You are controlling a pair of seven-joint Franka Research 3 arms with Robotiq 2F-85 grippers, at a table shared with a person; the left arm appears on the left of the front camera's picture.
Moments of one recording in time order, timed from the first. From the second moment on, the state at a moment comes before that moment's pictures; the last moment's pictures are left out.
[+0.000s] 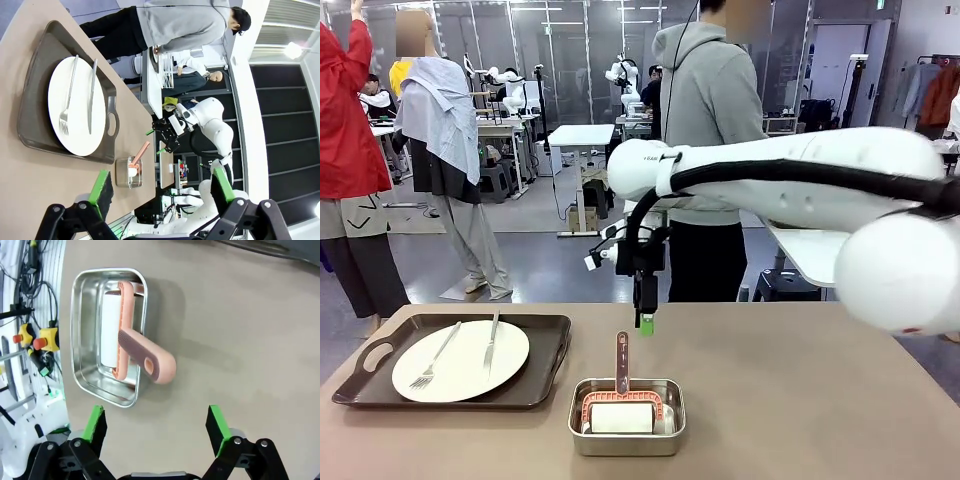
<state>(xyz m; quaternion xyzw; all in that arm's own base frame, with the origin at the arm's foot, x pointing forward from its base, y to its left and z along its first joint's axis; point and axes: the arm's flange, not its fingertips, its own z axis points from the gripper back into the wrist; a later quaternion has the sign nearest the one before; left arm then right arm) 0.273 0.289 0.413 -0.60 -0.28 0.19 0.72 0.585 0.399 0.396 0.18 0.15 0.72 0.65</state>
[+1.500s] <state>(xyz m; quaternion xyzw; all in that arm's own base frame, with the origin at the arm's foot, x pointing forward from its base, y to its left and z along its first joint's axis) 0.273 0.289 0.413 -0.60 -0.28 0.19 0.72 0.568 0.435 0.346 0.23 0.26 0.67 0.66</state>
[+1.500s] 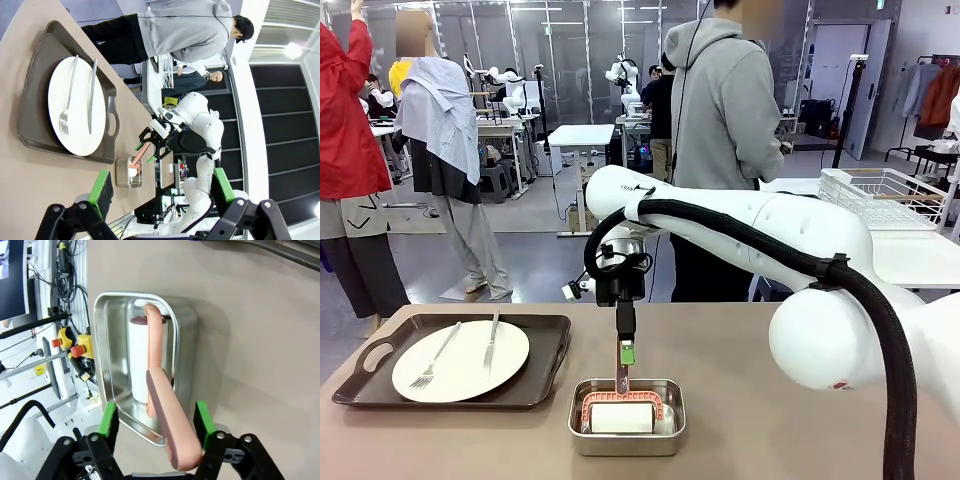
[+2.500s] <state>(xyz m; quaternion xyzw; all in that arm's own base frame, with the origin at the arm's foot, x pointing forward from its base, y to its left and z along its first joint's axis) 0.273 0.289 0.413 -0.60 -0.28 0.19 0.72 0.568 0.439 0.362 0.26 0.25 0.65 0.66</state>
